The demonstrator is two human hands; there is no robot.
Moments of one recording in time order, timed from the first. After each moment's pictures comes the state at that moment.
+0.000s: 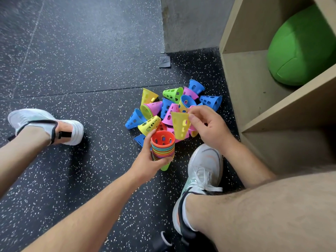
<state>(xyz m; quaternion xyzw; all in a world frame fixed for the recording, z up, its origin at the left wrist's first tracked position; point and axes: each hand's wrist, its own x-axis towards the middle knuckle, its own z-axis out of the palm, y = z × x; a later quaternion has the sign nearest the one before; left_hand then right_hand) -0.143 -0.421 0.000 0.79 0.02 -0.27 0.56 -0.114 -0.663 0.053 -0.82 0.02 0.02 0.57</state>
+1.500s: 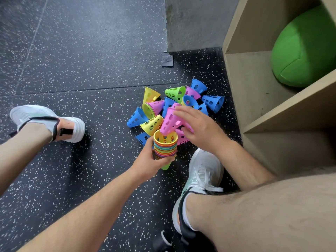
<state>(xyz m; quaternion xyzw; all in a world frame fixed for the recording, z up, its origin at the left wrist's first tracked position) -0.143 -0.421 0.001 0.79 0.03 -0.29 0.54 -0.100 -0.651 0.031 -0.92 -0.21 -0.02 0.32</state>
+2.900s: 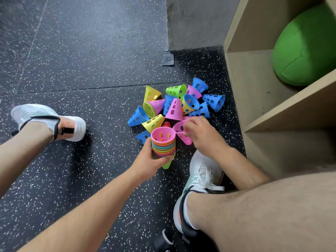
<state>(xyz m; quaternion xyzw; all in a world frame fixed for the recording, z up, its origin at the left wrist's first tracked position) -0.145 -0.414 -0.003 0.81 0.03 -0.28 0.52 -0.119 -0.654 0.000 -0.95 -0.11 0.04 0.28</state>
